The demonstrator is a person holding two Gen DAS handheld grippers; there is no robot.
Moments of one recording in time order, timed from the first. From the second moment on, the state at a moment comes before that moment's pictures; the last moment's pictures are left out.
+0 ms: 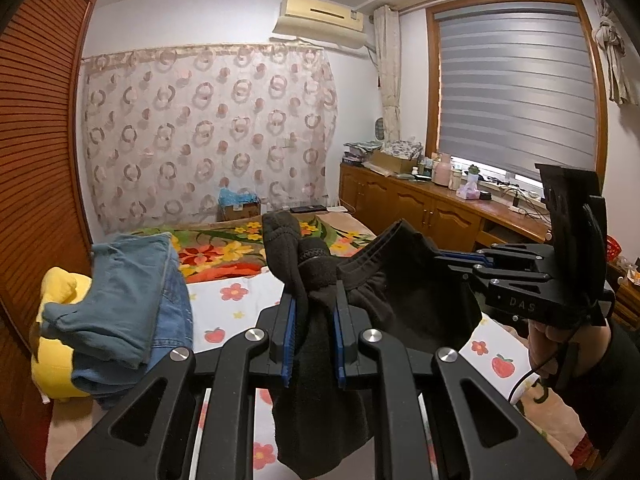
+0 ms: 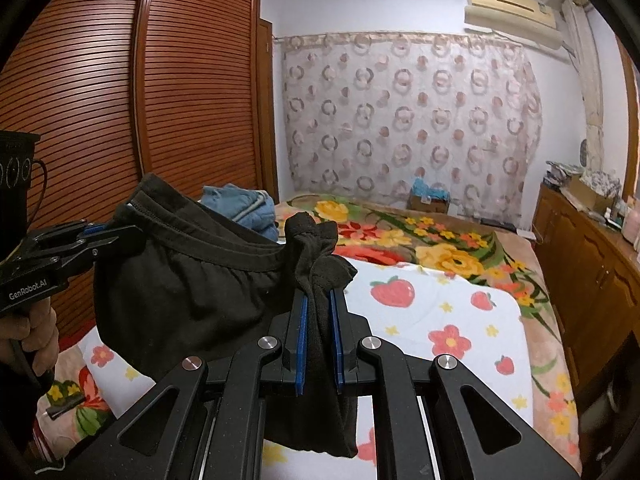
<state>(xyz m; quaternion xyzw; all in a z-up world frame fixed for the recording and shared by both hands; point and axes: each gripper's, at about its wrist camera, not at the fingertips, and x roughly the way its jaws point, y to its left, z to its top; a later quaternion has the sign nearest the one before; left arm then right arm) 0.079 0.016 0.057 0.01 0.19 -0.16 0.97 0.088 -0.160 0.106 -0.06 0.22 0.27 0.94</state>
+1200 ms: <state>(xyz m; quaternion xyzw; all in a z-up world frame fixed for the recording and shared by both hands) 0.148 0.127 0.082 -0.03 0.18 -0.06 0.98 0.228 -0.101 0.128 -0.09 0.19 0.36 0.91</state>
